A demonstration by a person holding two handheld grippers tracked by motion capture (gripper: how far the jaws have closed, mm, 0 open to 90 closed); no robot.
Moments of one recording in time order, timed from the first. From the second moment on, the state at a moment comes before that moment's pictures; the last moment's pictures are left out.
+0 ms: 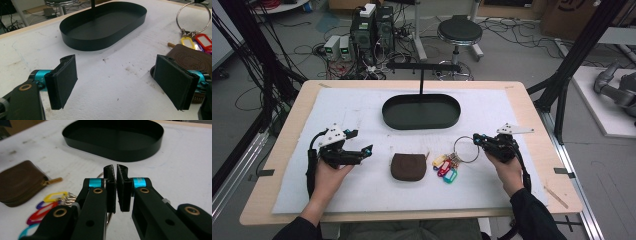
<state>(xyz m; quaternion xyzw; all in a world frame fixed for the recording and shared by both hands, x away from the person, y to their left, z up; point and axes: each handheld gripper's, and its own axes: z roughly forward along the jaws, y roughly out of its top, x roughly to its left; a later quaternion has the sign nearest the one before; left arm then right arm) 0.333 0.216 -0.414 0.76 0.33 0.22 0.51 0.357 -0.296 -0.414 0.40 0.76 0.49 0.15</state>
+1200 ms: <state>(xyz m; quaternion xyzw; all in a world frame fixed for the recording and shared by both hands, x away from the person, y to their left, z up) 0.333 0.212 -0.415 0.77 0.32 0.21 0.51 0.351 -0.280 -0.396 0.37 0.77 0.51 0.08</state>
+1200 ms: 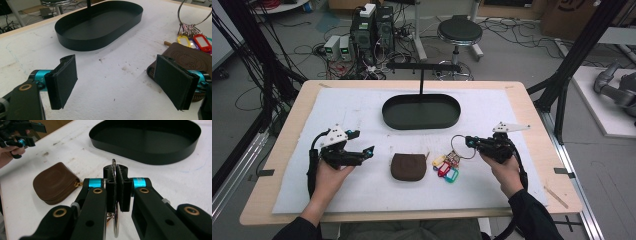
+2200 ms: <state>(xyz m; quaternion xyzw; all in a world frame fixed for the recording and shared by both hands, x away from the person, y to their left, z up) 0.332 0.211 -0.413 0.77 0.31 0.21 0.52 0.358 -0.271 -0.334 0.30 0.78 0.54 0.11</state>
